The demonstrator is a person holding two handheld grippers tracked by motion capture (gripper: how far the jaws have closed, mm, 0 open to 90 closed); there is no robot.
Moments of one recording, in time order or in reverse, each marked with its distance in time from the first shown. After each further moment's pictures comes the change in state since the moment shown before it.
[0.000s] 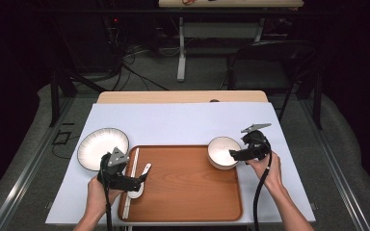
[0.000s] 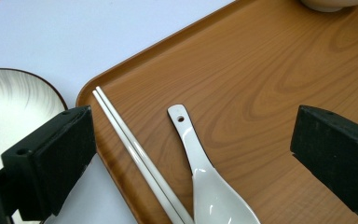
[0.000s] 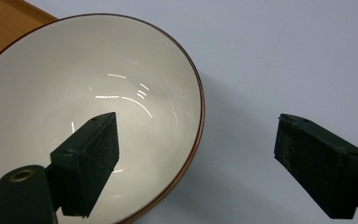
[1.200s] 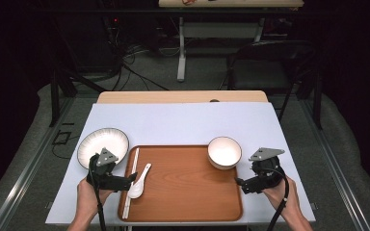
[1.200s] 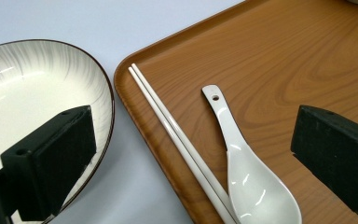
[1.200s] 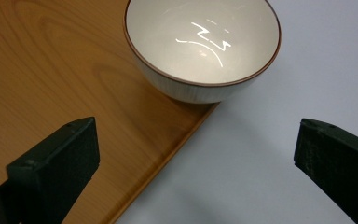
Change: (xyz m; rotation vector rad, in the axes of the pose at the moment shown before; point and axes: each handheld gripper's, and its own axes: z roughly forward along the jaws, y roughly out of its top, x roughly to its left) left arm 0.019 -0.013 -0.010 0.020 0.053 -0.051; right arm 0.039 -0.052 -0.064 -0.039 0.068 -0.162
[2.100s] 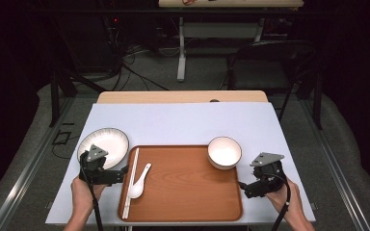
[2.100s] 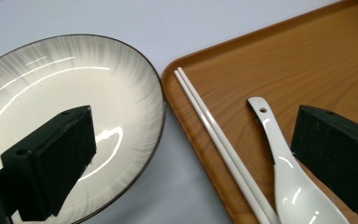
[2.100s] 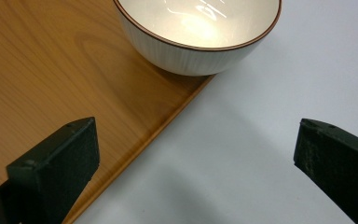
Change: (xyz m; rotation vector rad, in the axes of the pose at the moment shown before) left arm 0.028 -0.007 -0.001 -0.057 0.084 -0.115; right arm -0.002 -0.014 0.005 0.036 -0.034 -0.041
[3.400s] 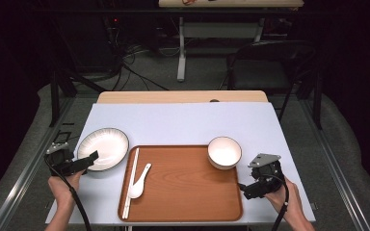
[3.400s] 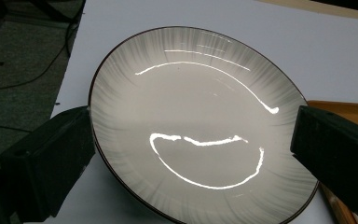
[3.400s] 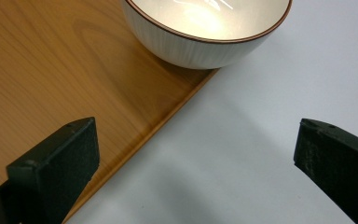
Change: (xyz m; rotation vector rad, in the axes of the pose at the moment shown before) left arm 0.100 -0.032 0.005 -0.112 0.119 -0.402; right arm 0.002 0.000 0.004 0.032 -0.004 -0.030
